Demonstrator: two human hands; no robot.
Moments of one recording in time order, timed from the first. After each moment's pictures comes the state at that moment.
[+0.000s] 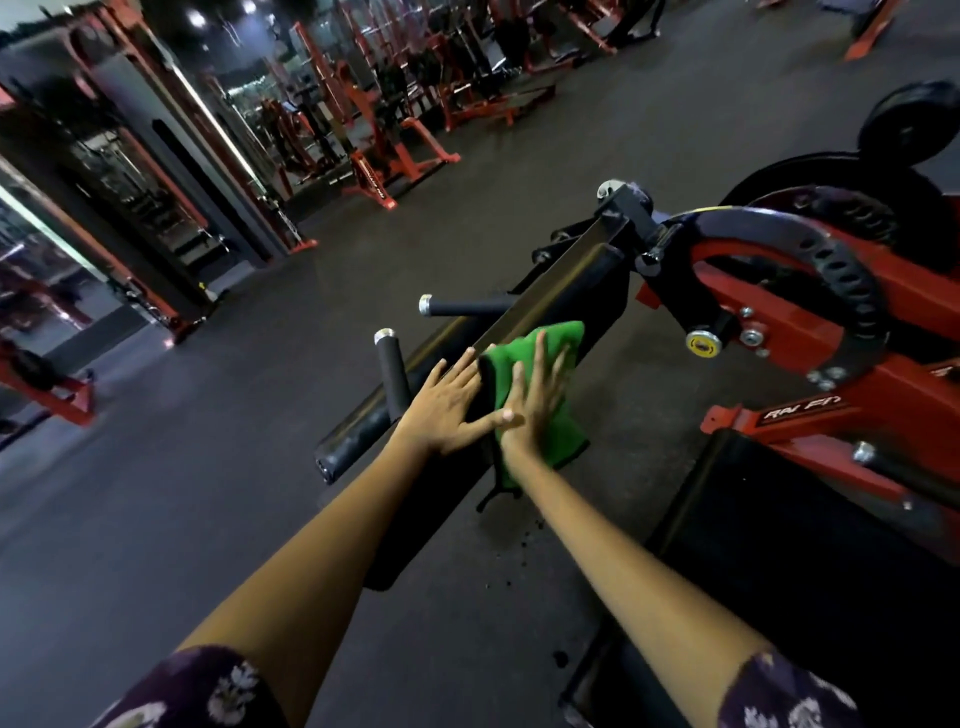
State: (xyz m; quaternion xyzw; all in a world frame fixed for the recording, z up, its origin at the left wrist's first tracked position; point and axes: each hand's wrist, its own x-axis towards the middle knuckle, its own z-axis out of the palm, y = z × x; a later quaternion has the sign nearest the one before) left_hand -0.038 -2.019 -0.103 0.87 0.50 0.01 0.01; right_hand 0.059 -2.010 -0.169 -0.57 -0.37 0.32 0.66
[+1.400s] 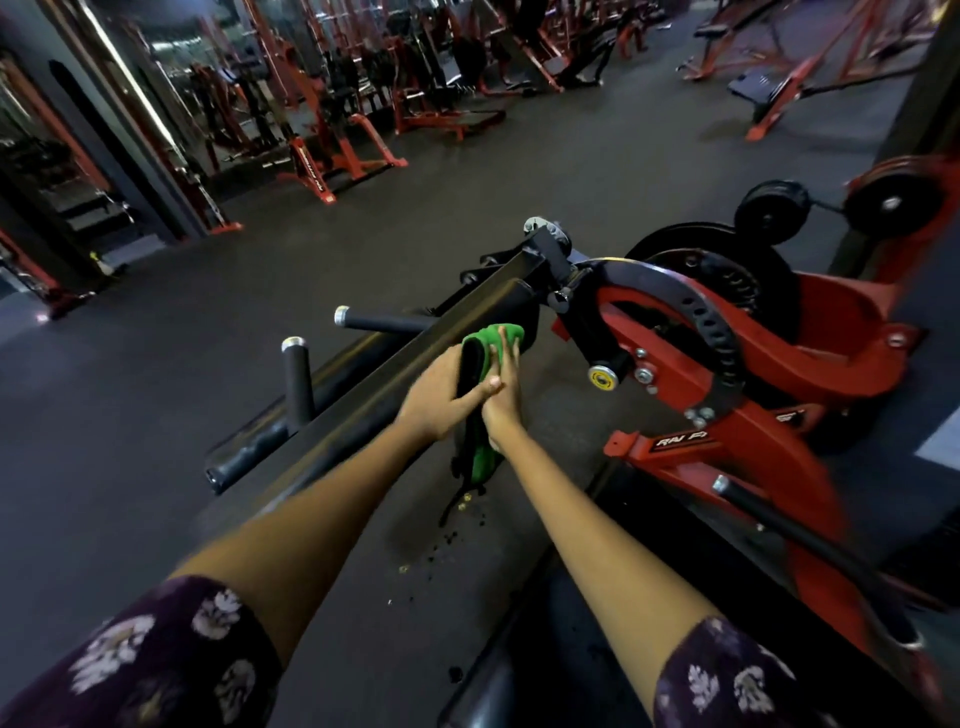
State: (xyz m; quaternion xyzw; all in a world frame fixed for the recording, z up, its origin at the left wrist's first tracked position) left_hand 0.073 -1.991 -0.111 0.80 0.51 0.25 0.19; right_hand 0.163 -1.975 -0.154 -0.49 -0.41 0.45 0.62
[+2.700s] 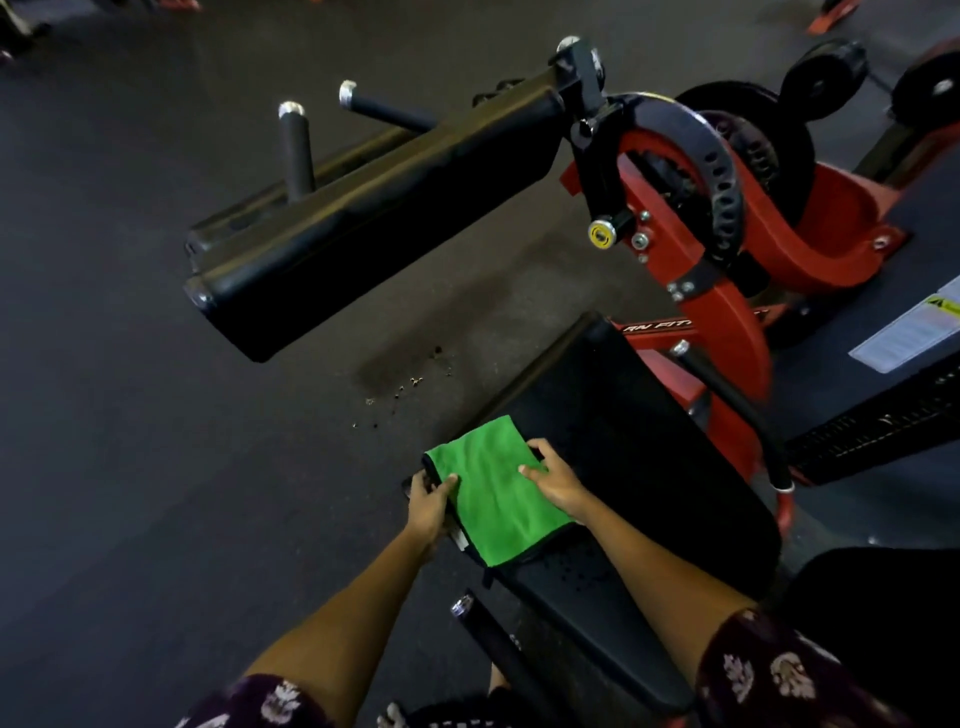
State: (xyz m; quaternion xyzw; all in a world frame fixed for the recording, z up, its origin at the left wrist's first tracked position) left_hand 0.066 -2.281 -0.341 0.16 0.70 0.37 0.59; right_hand 0.252 -2.239 -0.346 -0.66 -0.51 0.54 0.12
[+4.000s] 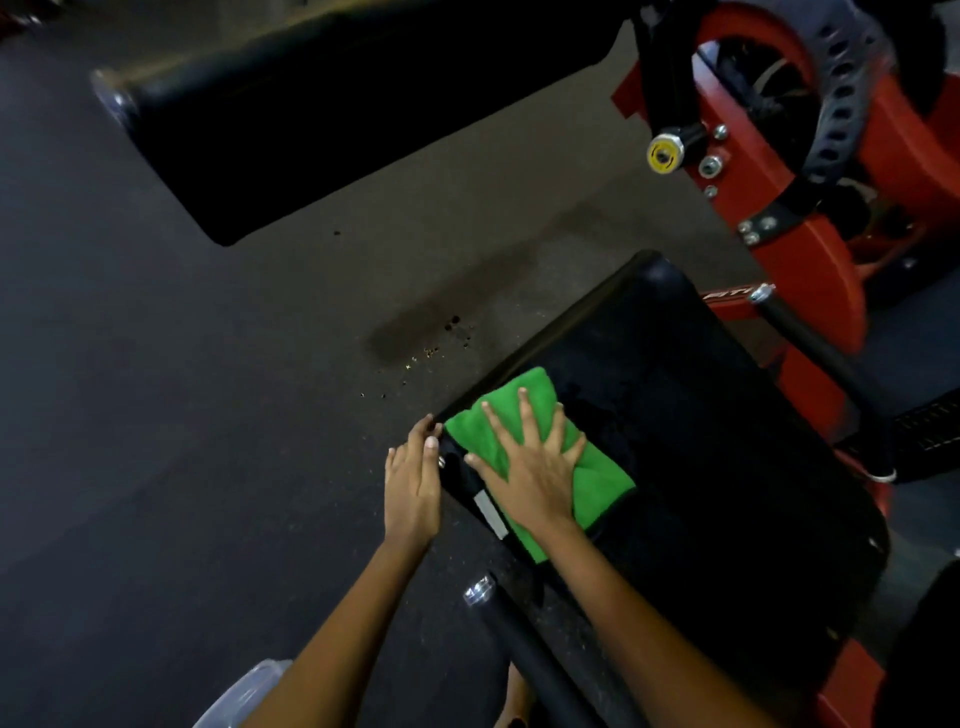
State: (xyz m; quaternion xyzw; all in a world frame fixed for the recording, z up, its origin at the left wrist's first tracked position) left_hand 0.035 -2.309 -0.423 0.51 0.70 0.40 0.30; right_hand 0.171 -2.274 -0.425 -0.65 -0.75 0.10 0.06
